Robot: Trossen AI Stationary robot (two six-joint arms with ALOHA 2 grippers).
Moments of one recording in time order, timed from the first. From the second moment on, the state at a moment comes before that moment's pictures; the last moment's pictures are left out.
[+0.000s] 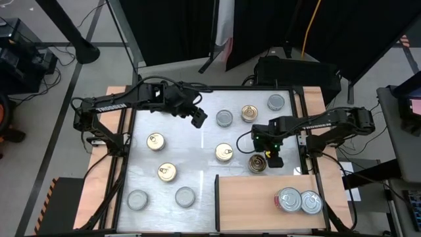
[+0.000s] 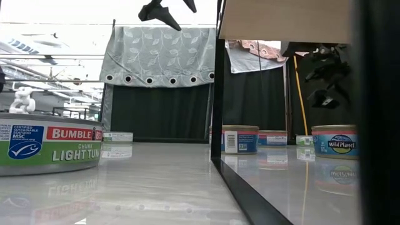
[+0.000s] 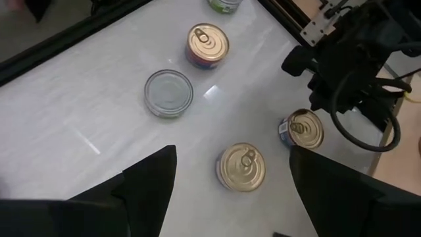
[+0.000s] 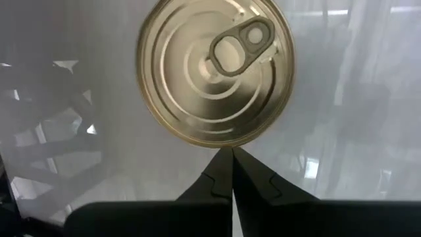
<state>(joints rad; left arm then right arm) 0.13 1.56 1.72 -0.99 -0.11 -0.65 -0.07 1.35 0.77 -0.90 -0.37 -0.07</state>
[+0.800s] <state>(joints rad) 0.11 1.56 1.72 -0.99 -0.14 -0.69 0.00 1.34 0.79 -0.94 -0.31 -0.07</state>
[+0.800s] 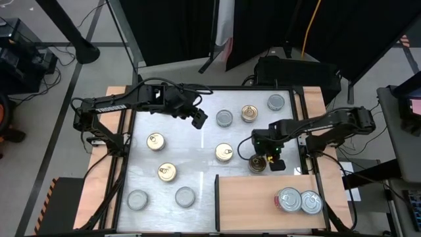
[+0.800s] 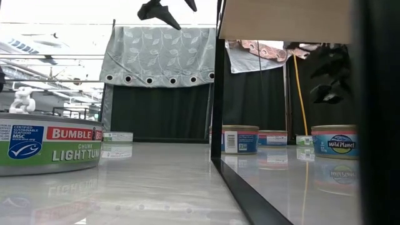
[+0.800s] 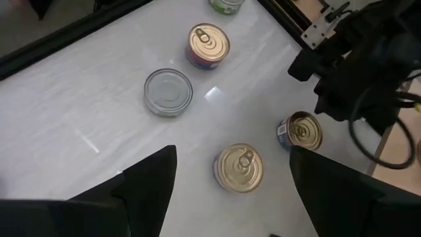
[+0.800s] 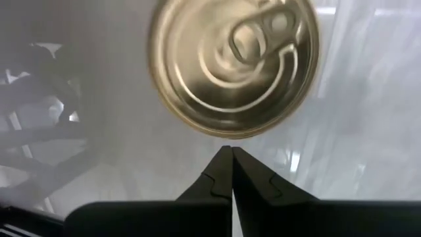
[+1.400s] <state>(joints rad) 0.11 1.56 1.72 -0.99 -0.14 -0.72 0.00 1.39 0.79 -0.89 -0.28 -0.18</state>
